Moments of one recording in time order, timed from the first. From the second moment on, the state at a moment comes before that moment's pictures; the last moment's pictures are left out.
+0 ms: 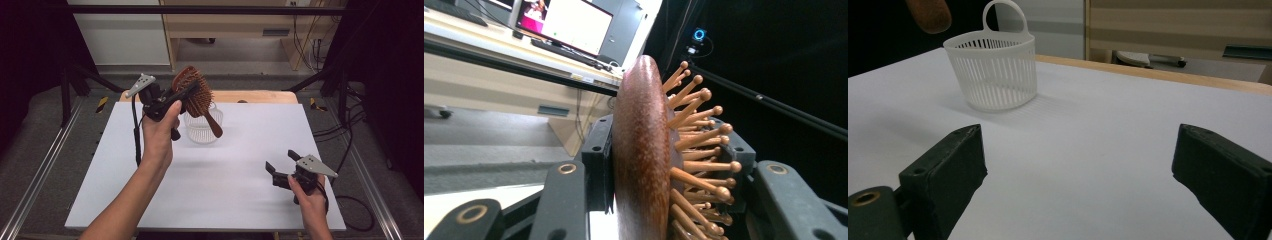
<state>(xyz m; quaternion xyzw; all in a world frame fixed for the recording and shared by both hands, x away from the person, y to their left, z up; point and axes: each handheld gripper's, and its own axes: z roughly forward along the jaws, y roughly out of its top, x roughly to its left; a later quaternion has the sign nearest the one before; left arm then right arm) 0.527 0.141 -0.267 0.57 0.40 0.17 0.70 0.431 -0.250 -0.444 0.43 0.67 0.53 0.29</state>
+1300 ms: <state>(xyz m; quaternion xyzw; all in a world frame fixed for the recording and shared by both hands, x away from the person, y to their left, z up) 0.583 0.159 -0.274 0.53 0.45 0.19 0.70 0.432 -0.249 -0.446 0.42 0.67 0.54 0.29</state>
